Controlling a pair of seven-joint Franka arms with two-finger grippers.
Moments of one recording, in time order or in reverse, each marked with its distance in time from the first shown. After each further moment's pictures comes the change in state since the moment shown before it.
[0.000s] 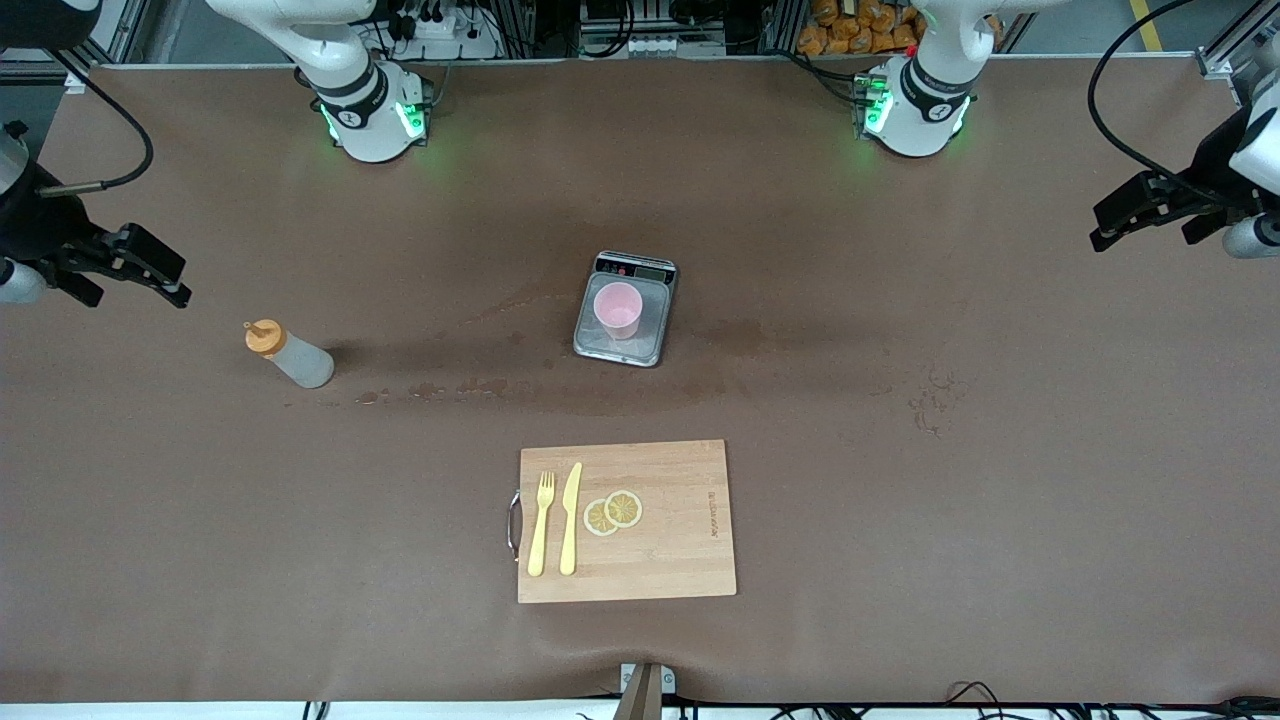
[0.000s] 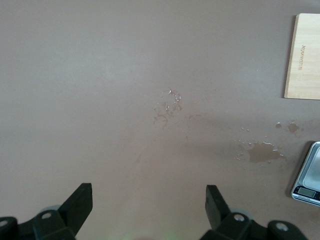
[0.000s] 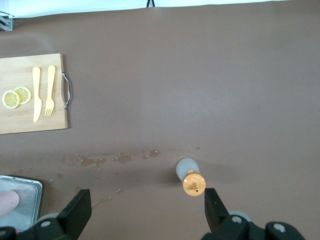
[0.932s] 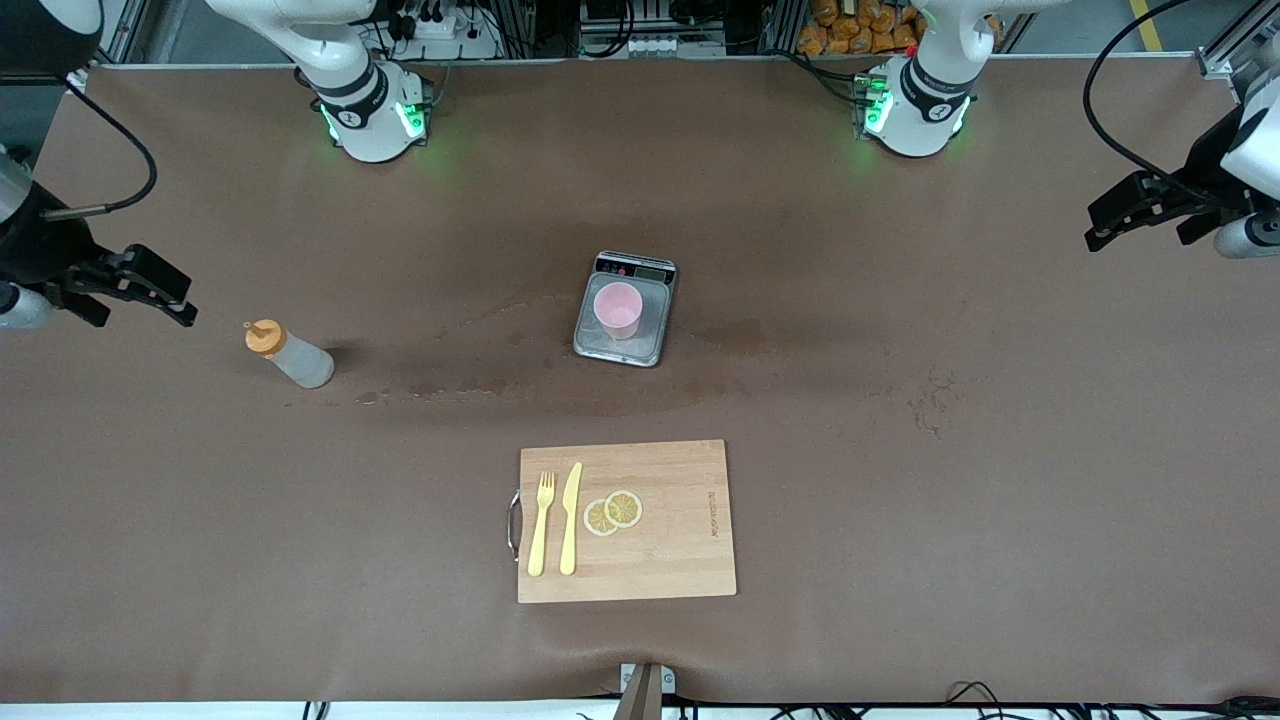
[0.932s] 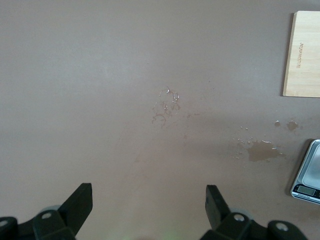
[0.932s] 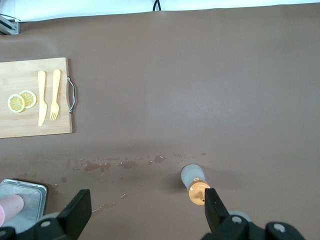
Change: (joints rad) left arm -0.011 0.000 -0.002 -0.002 0.000 0.000 0.000; right arm 0.005 0.035 0.004 0.012 0.014 0.024 -0.001
